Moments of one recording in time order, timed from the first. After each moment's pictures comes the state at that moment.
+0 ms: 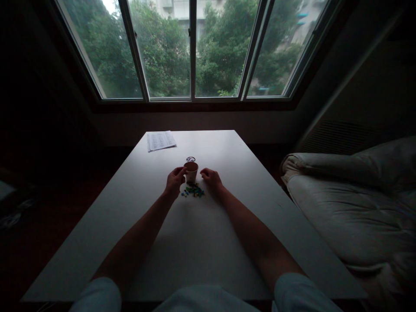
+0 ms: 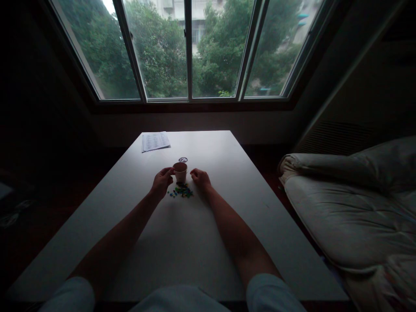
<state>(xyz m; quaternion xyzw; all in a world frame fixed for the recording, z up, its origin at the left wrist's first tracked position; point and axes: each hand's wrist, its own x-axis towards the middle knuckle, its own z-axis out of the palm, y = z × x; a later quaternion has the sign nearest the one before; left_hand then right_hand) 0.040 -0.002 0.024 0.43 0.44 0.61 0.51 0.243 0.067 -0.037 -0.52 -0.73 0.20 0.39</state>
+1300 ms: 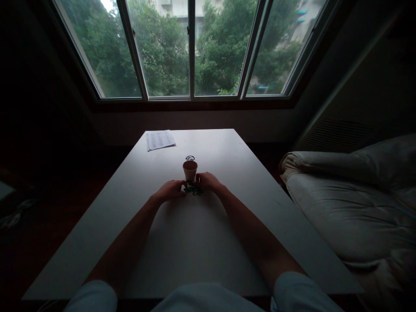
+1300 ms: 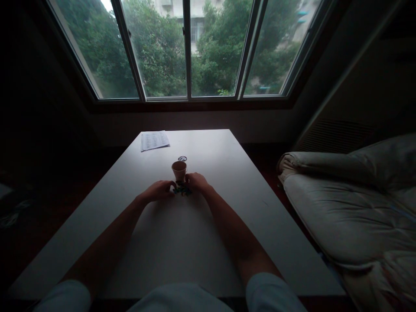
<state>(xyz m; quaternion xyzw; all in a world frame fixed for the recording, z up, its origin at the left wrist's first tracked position) -0.010 -0.021 0.029 0.87 0.47 0.08 0.14 0.226 0.035 0.012 -0.52 -0.84 0.11 0.05</state>
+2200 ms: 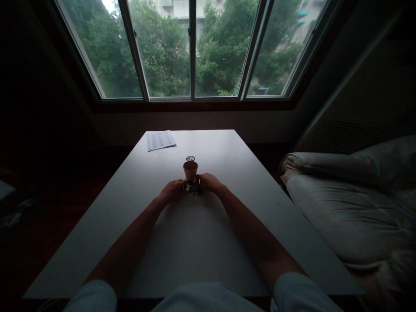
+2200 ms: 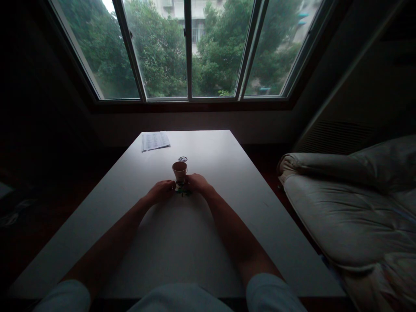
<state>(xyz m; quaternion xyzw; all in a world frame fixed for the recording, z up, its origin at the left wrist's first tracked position) 0.002 -0.024 0.017 0.86 0.49 0.11 0.06 0.225 0.028 0.024 -0.49 -0.87 0.08 0.01</state>
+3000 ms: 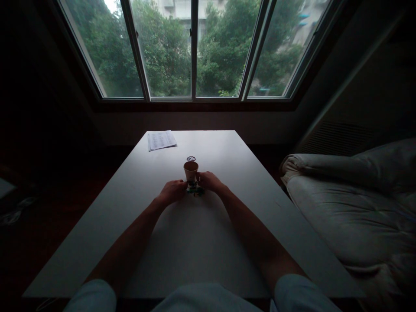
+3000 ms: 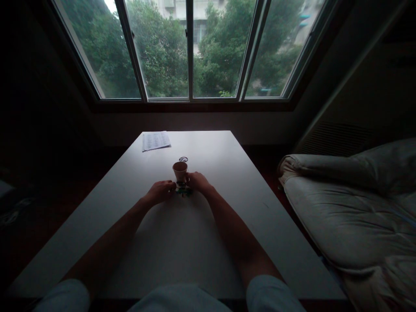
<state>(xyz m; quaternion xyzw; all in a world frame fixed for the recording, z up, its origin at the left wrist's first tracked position) 0.007 -0.034 0.030 0.86 0.50 0.06 0.02 0.227 0.028 0.028 -0.49 -0.86 0.09 0.08</state>
